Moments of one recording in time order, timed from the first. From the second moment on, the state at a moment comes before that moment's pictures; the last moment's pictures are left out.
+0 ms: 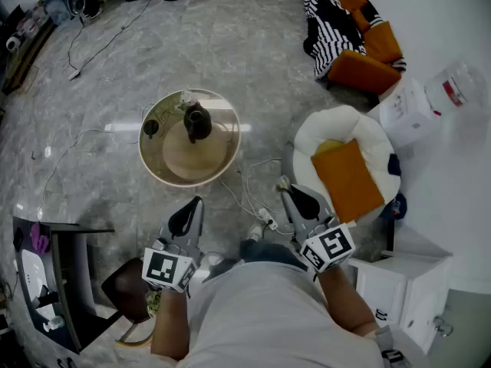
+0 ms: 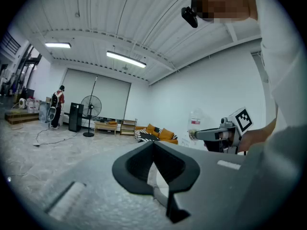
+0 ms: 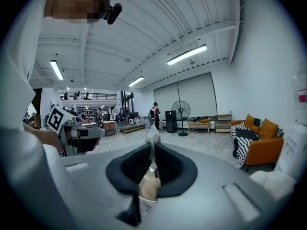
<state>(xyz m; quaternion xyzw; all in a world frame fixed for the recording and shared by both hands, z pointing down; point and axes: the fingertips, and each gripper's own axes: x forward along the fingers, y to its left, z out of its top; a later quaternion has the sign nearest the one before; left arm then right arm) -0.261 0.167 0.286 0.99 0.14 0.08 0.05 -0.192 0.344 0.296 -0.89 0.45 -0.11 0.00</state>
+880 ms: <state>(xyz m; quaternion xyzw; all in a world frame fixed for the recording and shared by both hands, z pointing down) -0.139 0.253 0.309 0.98 0.16 0.12 0.03 -0.076 0.444 0.321 -0.89 0.44 -0.13 0.05</state>
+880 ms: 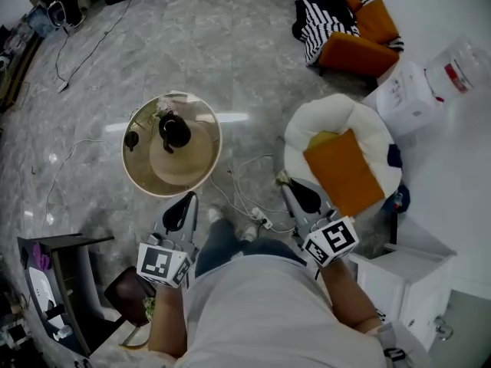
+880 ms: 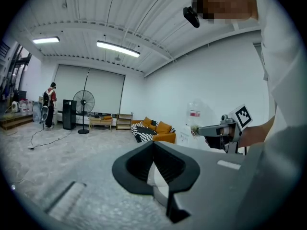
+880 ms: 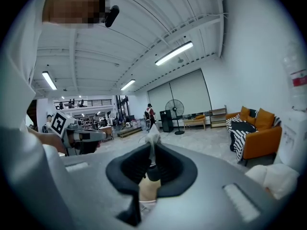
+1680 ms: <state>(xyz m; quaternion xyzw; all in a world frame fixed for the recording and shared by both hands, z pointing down) 0.001 0.149 0.333 0.98 0.15 0.14 0.04 0.087 0.316 0.336 -0.87 0.46 -0.16 0.04</state>
